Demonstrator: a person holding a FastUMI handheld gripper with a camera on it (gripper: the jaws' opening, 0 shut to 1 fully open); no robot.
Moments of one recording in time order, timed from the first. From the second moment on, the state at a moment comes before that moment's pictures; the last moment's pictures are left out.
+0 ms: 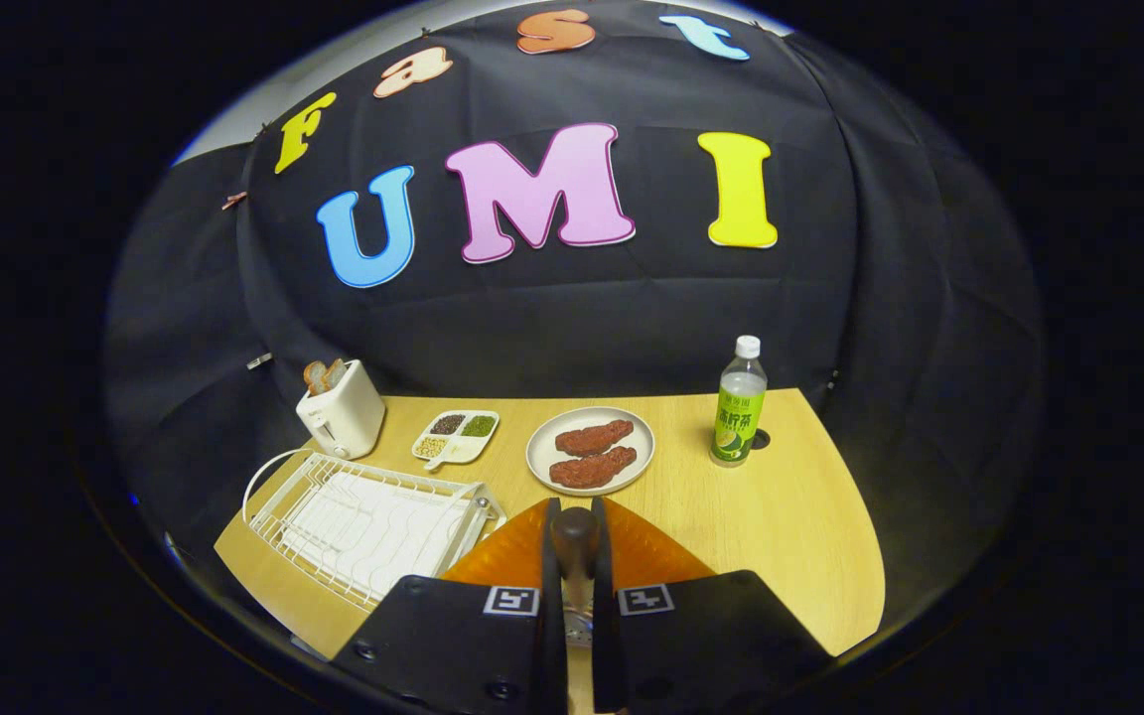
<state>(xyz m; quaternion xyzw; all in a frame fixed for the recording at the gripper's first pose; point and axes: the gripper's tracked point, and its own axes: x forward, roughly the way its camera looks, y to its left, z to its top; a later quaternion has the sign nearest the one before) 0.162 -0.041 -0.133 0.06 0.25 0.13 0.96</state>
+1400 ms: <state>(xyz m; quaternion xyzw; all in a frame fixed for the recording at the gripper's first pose) -0.043 0.049 -0.274 0.22 0.44 0.05 0.87</state>
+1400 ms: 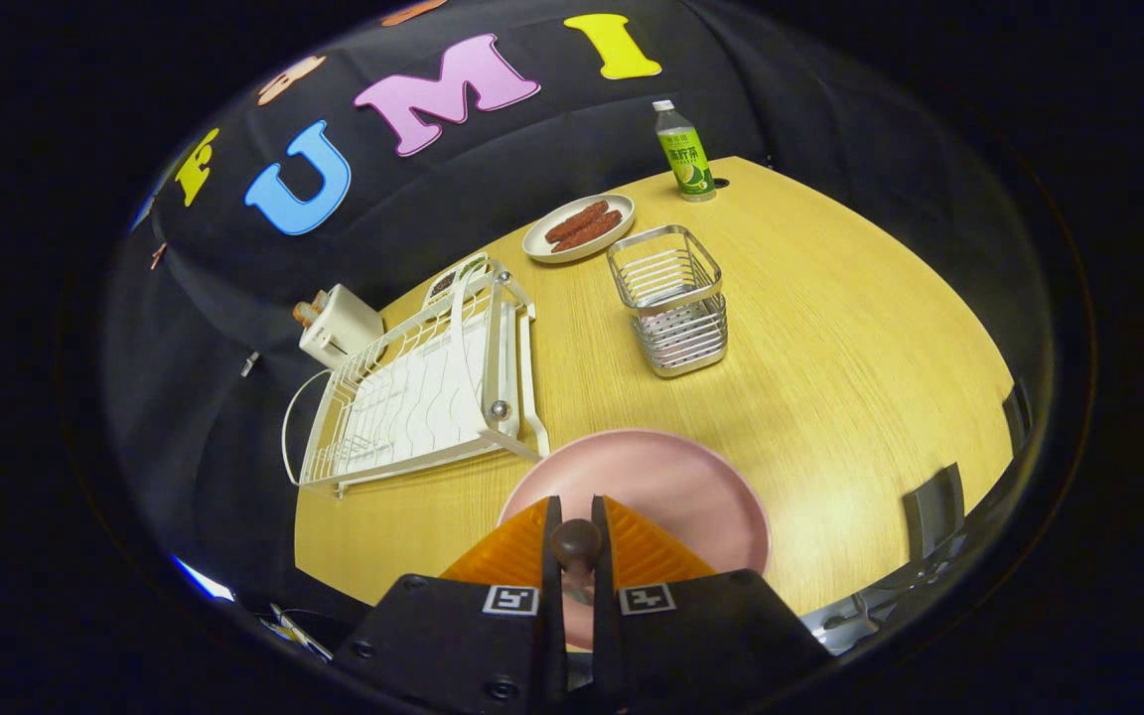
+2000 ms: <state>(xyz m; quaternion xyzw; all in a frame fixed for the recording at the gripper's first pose) -0.037 0.036 -0.278 0.17 0.44 0.04 0.88</state>
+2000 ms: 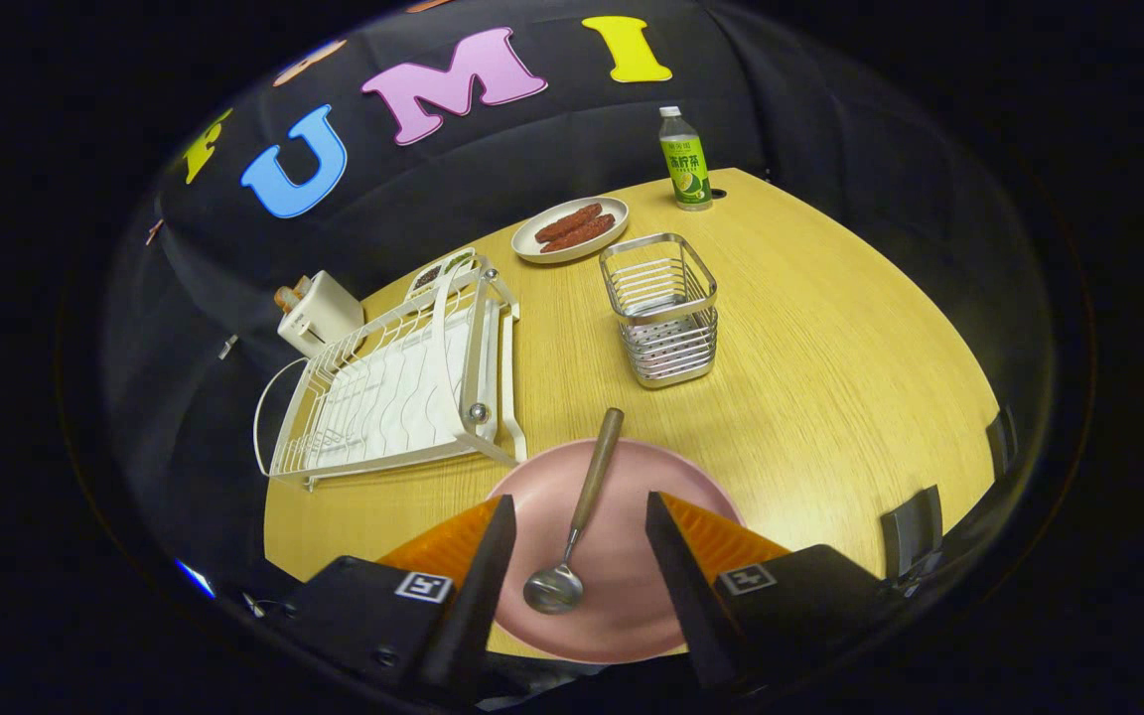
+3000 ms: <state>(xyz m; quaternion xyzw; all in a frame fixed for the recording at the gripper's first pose) 0.012 0.009 -0.016 0.06 0.08 0.03 0.99</state>
